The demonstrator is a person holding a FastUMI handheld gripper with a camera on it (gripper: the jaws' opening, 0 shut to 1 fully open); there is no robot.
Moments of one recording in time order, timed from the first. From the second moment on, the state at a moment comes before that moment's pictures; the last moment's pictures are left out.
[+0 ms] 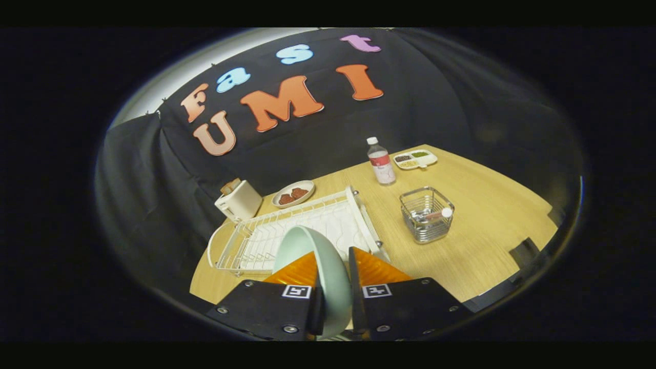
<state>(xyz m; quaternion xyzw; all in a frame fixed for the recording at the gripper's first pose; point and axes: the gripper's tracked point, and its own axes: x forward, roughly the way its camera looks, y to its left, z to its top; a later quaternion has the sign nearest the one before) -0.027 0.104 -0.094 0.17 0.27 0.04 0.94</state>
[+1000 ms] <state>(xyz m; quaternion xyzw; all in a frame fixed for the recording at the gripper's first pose) -0.047 0.095 -0.212 0.30 0.34 0.04 0.89</state>
